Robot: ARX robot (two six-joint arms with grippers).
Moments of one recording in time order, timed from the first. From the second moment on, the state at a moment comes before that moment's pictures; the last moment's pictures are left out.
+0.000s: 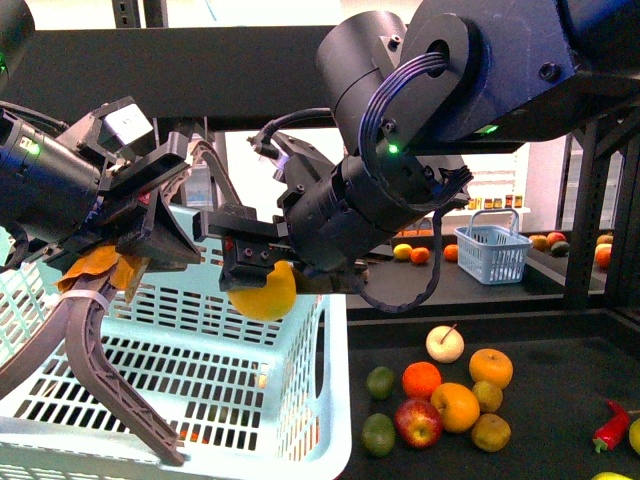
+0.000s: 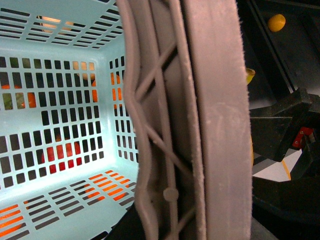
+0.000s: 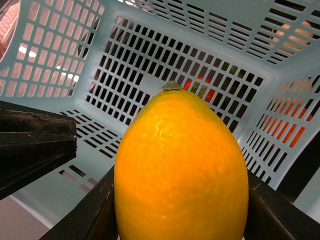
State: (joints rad) left arm -0.14 1.70 1.40 -0.33 0.47 -0.17; right arm 0.49 2.00 1.66 -0.23 -0.26 0.15
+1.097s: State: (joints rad) left arm -0.14 1.70 1.40 -0.33 0.47 -0.17; right arm 0.08 1.80 1.14 0.24 -0.15 0.09
